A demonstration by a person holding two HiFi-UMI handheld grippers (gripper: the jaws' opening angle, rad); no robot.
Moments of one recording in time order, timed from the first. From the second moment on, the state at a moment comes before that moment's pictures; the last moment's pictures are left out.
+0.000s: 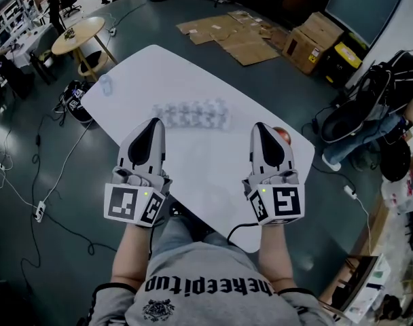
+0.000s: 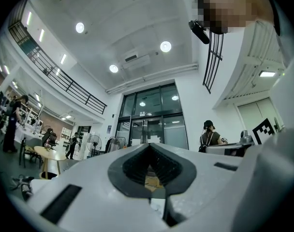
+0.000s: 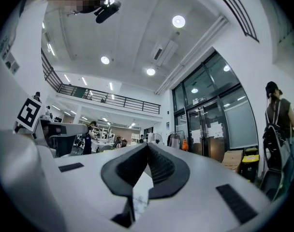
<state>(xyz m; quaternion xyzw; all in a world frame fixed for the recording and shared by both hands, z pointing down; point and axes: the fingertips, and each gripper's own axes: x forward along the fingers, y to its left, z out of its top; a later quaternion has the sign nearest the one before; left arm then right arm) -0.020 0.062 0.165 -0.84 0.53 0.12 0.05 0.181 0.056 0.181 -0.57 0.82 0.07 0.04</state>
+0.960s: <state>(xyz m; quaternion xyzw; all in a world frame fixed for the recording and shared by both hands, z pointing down) -0.025 0.069 0.164 -0.81 0.57 0.11 0.09 0.183 0.068 0.169 -0.57 0.81 0.09 0.05</state>
